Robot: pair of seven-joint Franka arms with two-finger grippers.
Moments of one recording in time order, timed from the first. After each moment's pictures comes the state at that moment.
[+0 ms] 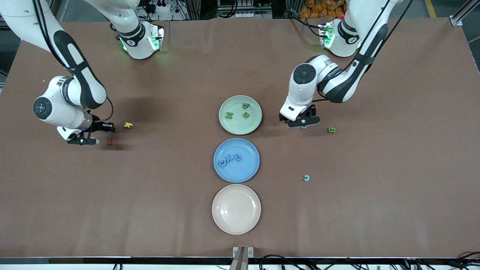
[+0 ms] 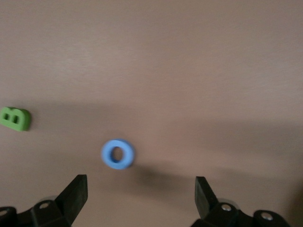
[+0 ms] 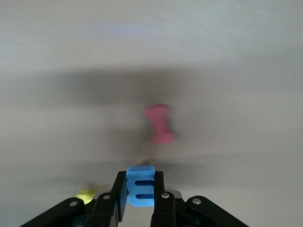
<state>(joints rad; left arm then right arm) -0.19 0.33 -0.42 -2.27 0.41 2.50 -1.03 -0.20 0.33 0.03 -2.31 0.05 2.47 -0.16</state>
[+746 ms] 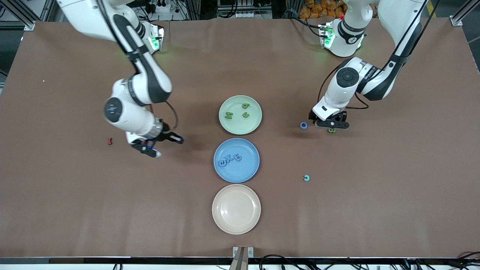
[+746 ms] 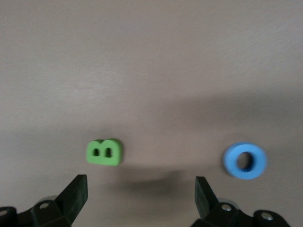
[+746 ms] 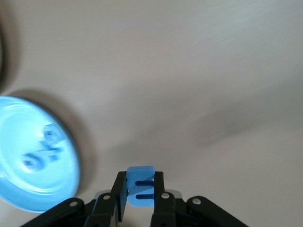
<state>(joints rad) 0.10 0.26 -0.42 -2.49 0.49 2.72 -0.60 0.36 0.39 0.04 -2.00 0.39 2.43 0.58</state>
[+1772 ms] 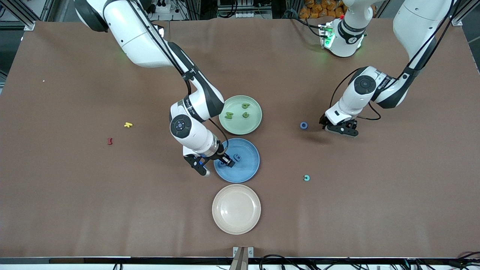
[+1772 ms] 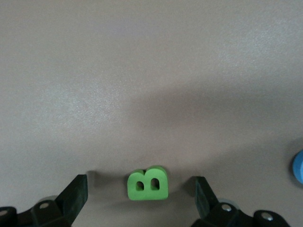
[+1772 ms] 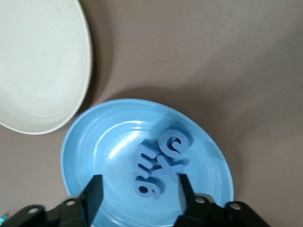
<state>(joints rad) 0.27 0.37 -0.43 -2.47 0.66 2.85 -0.45 0.55 0.79 0.04 -1.46 0.31 2.46 1.09</state>
